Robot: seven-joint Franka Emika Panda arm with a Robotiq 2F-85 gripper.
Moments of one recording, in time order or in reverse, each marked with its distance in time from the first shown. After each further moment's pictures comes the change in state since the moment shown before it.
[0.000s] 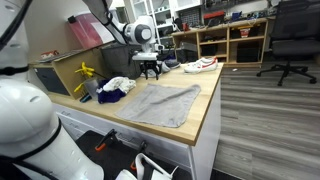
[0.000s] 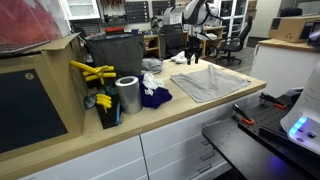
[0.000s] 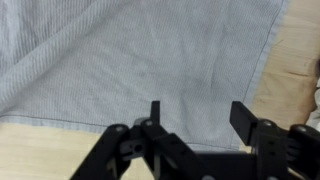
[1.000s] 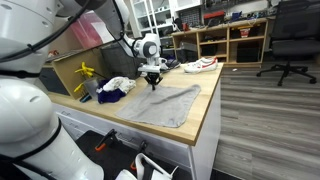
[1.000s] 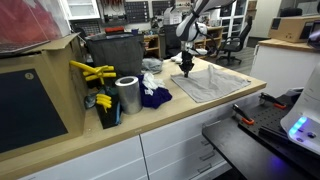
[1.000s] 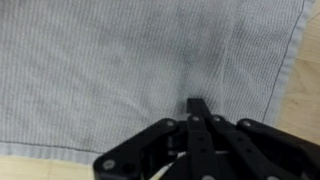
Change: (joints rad) arm -0.001 0.278 0.039 0.206 0.000 0.000 0.025
